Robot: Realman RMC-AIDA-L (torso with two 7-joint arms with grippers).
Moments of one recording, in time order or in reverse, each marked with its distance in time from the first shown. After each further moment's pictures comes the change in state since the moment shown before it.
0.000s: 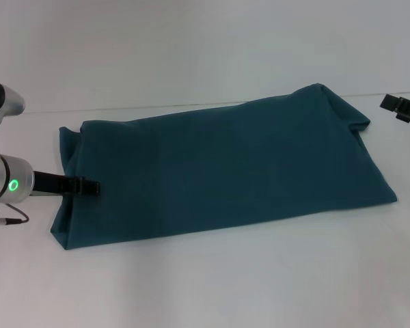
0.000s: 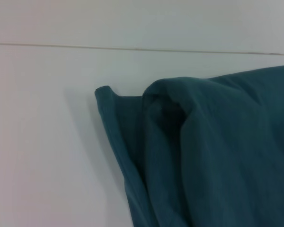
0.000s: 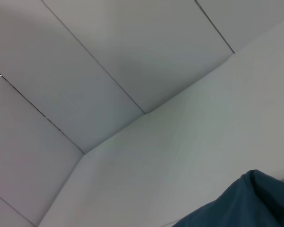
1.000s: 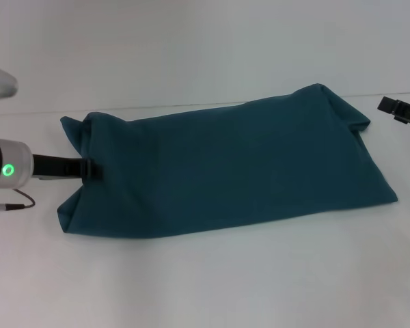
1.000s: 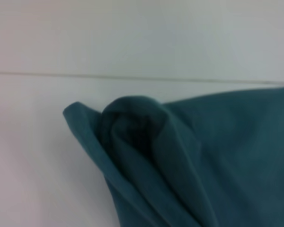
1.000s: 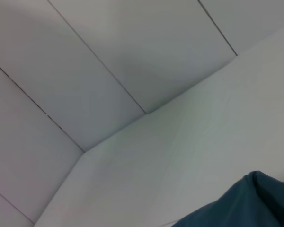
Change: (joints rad) left arm 0.001 0.039 -0.050 -0.011 -0.200 0.120 0.150; right arm 0.002 0.012 0.009 0.003 -0.002 0.005 -0.046
